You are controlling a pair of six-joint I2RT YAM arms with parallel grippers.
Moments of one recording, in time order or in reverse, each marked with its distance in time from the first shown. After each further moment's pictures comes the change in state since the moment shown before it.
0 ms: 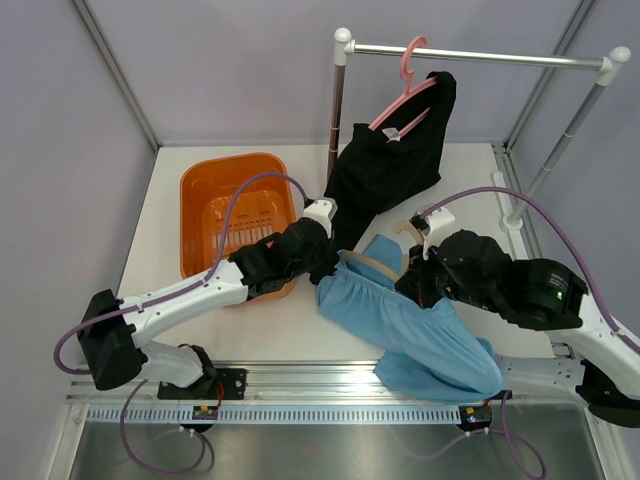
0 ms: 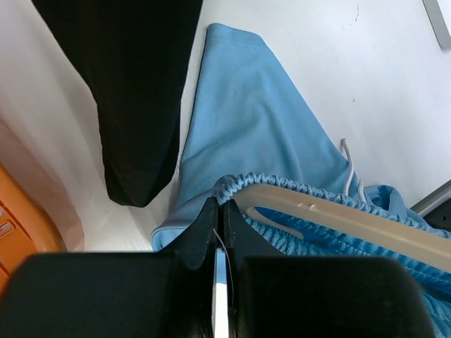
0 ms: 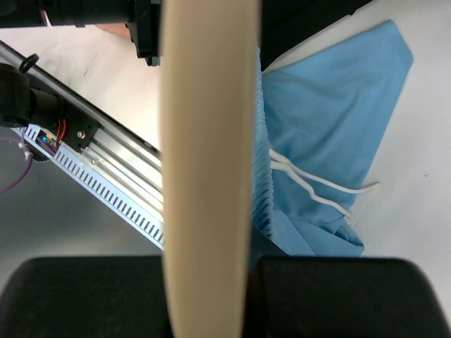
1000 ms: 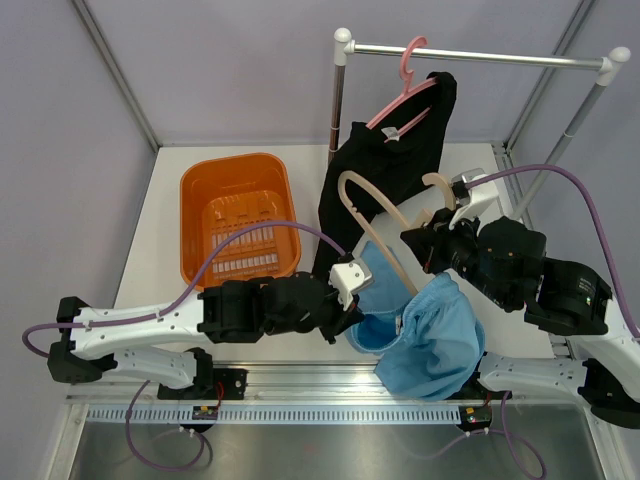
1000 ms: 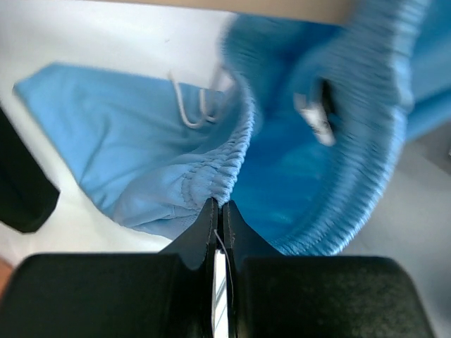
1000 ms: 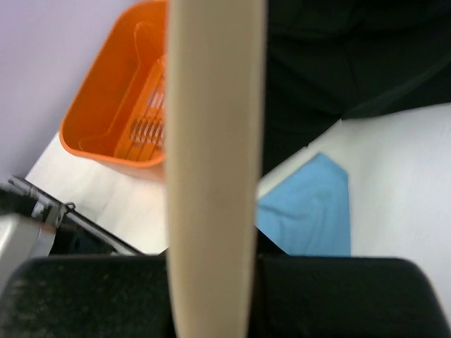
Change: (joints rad) left arm -0.439 -0.178 0.098 -0.125 0.066 0.249; right arm 0.010 -0.029 0.072 0.251 0.275 -0.063
